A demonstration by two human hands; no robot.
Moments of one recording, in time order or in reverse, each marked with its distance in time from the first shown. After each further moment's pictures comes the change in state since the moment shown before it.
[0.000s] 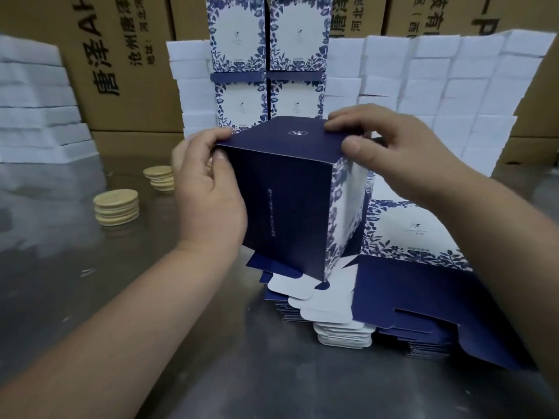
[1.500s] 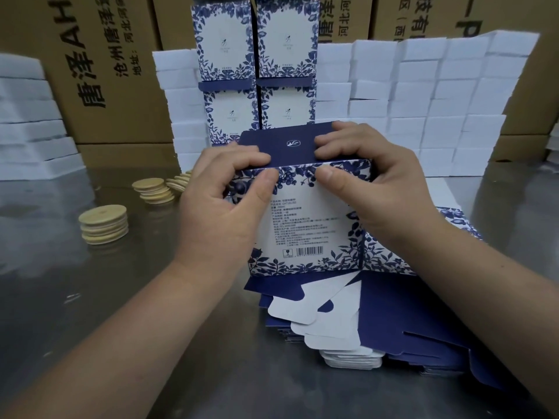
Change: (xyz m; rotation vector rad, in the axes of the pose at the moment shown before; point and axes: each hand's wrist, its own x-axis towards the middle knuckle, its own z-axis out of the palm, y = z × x) left_hand -0.001 0.005 -0.002 -0.016 -0.277 0.228; right_hand -0.016 0.004 0.043 0.267 0.282 -0.116
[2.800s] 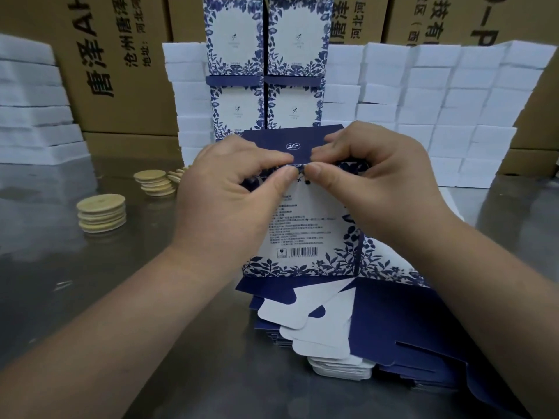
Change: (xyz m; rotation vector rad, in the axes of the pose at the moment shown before) left_hand 0.005 0.017 0.005 0.197 -0.039 0.067; right_hand 0.010 -0.014 -0.002 -0.248 -0.072 -0.092
